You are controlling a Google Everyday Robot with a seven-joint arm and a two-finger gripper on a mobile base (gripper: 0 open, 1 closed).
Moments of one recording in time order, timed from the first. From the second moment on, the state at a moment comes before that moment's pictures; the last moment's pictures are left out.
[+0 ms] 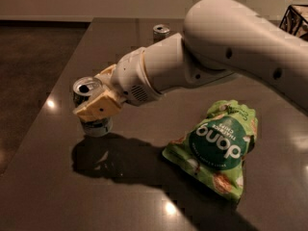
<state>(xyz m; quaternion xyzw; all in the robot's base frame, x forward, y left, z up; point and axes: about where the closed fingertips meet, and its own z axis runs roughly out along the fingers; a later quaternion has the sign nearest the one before) 0.441 0.125 0.946 -0.59 0.63 0.32 0.39</state>
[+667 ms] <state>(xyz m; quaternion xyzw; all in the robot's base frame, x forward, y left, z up) 0.447 0.094 0.994 -0.59 0.63 0.31 0.40</state>
